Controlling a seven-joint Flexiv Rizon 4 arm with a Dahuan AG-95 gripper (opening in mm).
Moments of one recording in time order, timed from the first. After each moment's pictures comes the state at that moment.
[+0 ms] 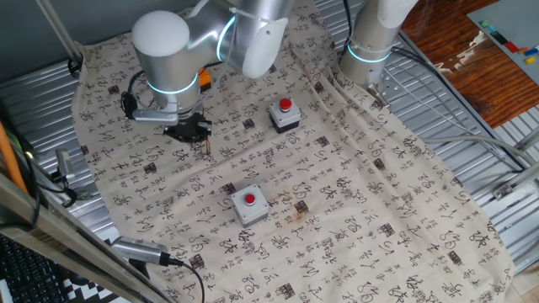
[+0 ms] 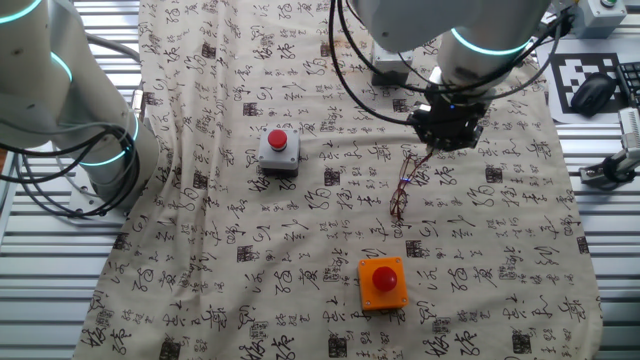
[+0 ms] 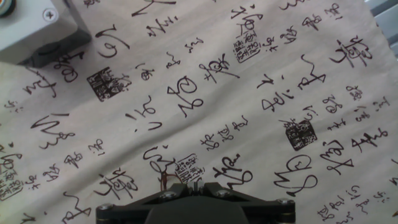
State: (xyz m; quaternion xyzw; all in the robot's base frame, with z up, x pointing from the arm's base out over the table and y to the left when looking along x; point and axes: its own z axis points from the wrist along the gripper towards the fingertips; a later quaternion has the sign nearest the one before) arm 0.562 0.010 0.071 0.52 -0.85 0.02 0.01
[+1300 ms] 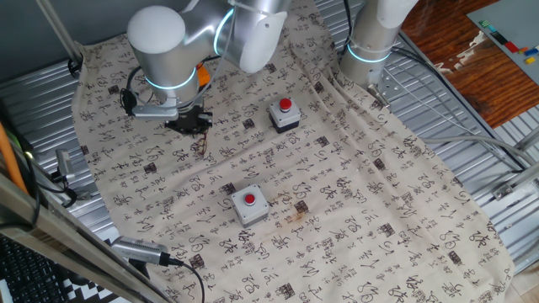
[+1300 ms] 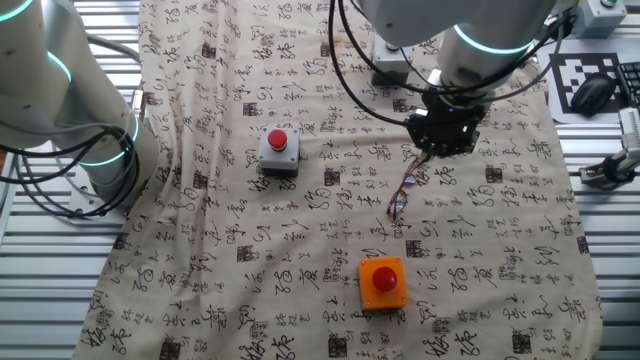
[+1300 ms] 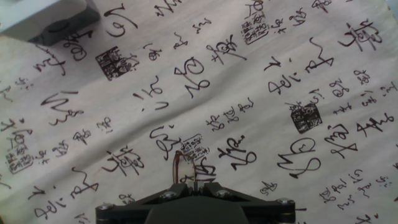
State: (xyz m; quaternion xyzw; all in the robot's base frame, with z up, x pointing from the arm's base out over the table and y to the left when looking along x) arm 0.550 -0.005 0.080 0.53 -0.85 0.03 0.04
